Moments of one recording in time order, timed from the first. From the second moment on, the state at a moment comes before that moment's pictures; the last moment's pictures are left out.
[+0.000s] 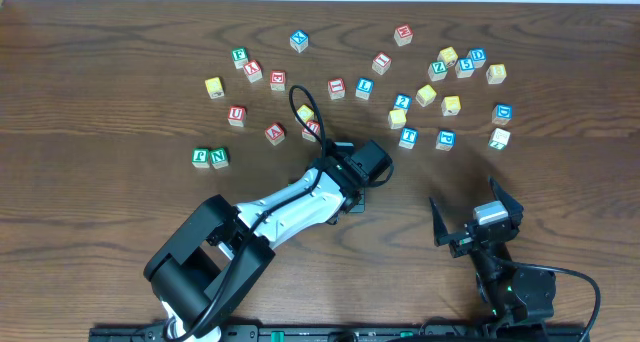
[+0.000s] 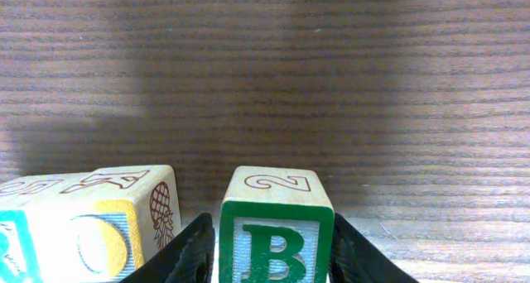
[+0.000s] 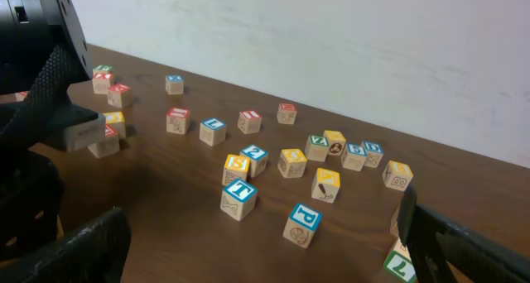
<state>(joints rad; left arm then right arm) -0.82 1.88 1.14 -0.62 -0.17 -0.77 0.10 0.02 0.01 -0.06 -0.18 -0.16</state>
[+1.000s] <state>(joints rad) -0.82 1.68 1.15 -0.58 -0.19 -0.62 0.10 0.02 0.01 -0.06 -0.18 -0.16</state>
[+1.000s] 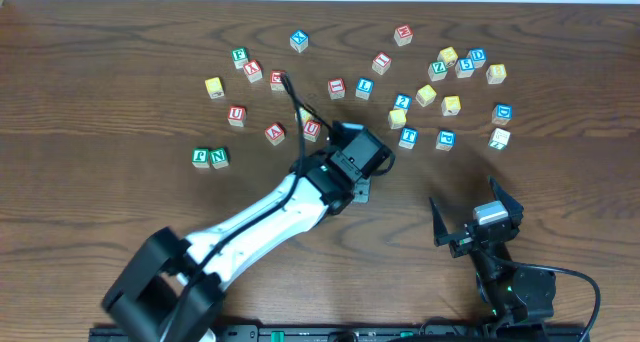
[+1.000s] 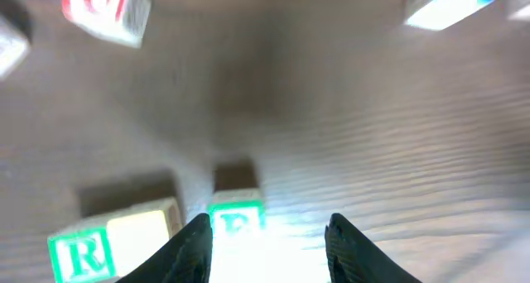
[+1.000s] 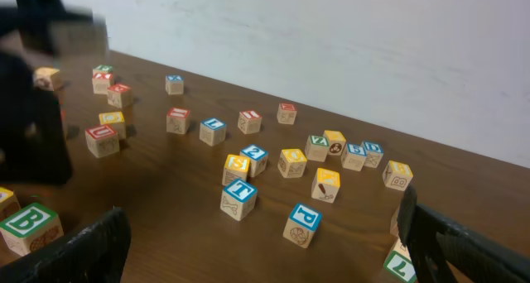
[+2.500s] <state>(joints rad) -0.67 1.64 1.15 -0.61 -0.22 -0.25 0.10 0.02 0.01 -0.06 -0.18 -0.16</state>
